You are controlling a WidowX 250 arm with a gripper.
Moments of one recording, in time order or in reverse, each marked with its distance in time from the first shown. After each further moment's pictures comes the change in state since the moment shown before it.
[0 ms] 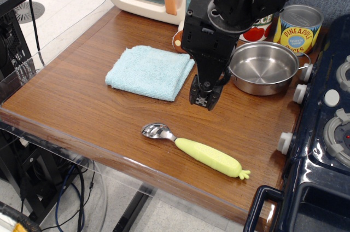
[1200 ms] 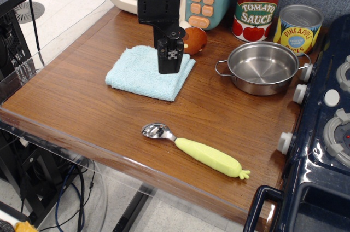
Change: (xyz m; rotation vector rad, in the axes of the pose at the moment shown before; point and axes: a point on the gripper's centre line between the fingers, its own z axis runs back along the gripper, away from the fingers) arm 0.075 -0.049 -0.062 0.322 0.004 0.472
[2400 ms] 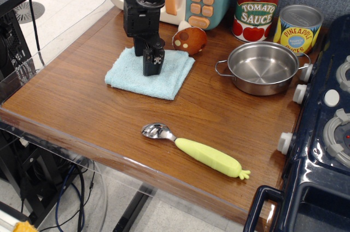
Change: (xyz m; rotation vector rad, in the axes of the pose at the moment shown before) arm 0.018 -0.060 -0.072 0.035 -0.067 0.169
